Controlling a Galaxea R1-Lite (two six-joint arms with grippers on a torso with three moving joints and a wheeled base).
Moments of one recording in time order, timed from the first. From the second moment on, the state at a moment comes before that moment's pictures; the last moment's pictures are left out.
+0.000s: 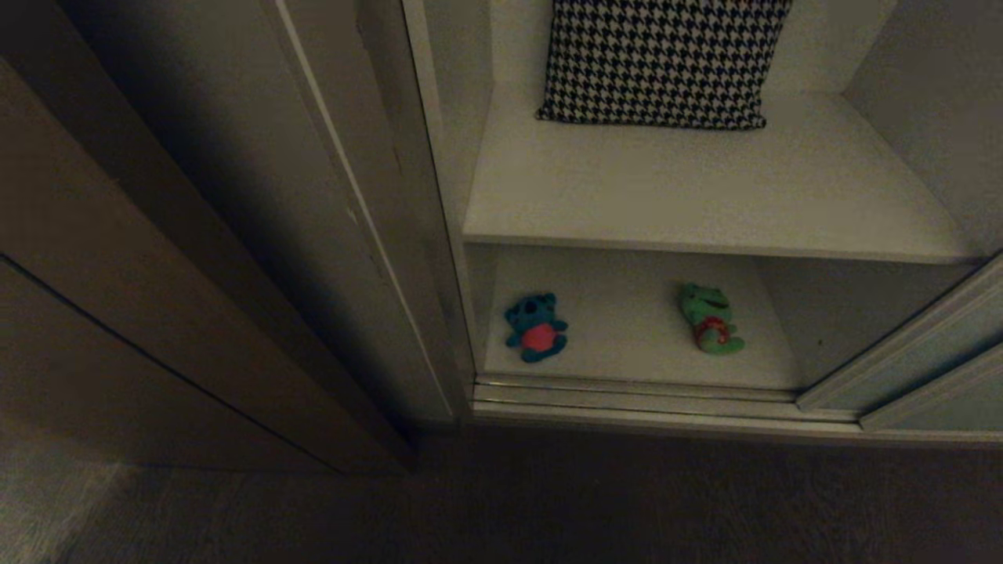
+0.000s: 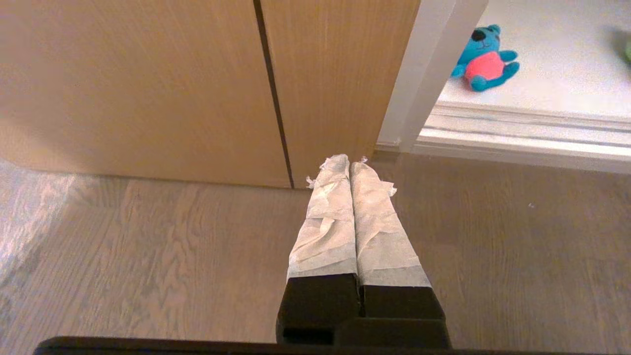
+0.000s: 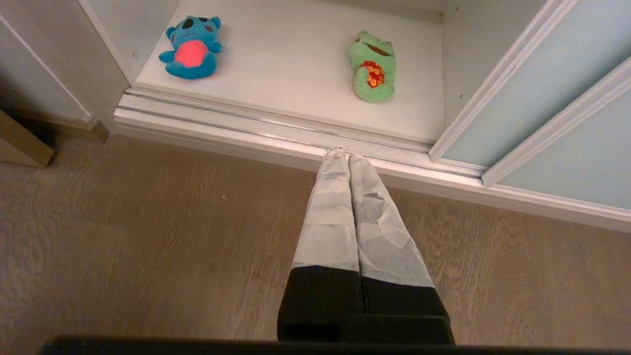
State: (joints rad) left arm -0.01 0.00 -0.01 0.03 0.00 -0.01; right arm 0.00 0.00 0.00 0.01 0.03 -0.08
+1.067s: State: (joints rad) left arm -0.01 0.00 -0.01 0.03 0.00 -0.01; right arm 0.00 0.00 0.00 0.01 0.03 -0.08
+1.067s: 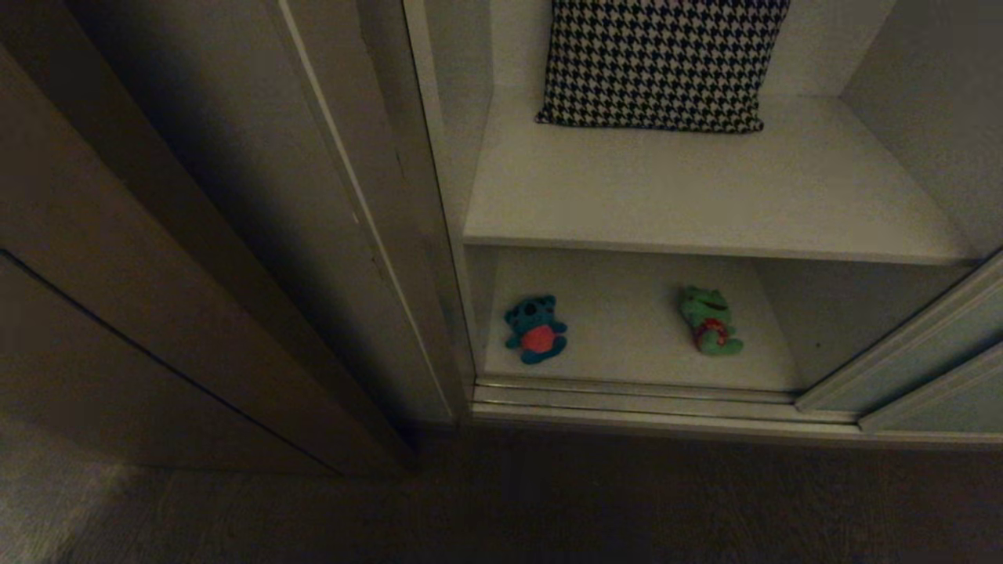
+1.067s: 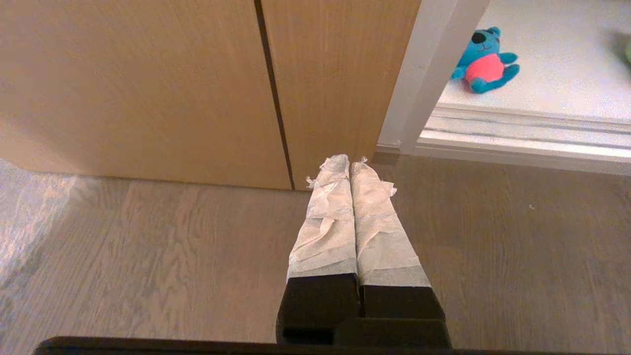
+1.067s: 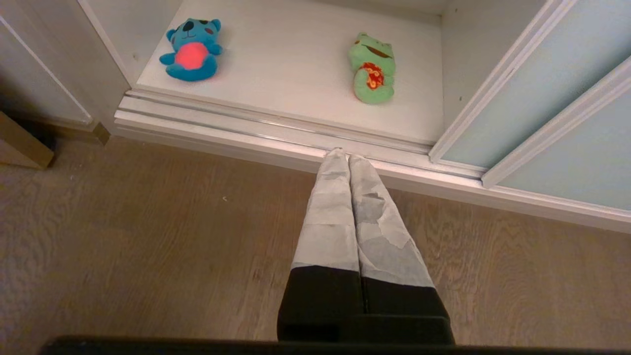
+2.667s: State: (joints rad) left arm -0.01 0.00 -0.01 0.03 0.00 -0.01; right arm 0.00 0.00 0.00 0.01 0.03 -0.08
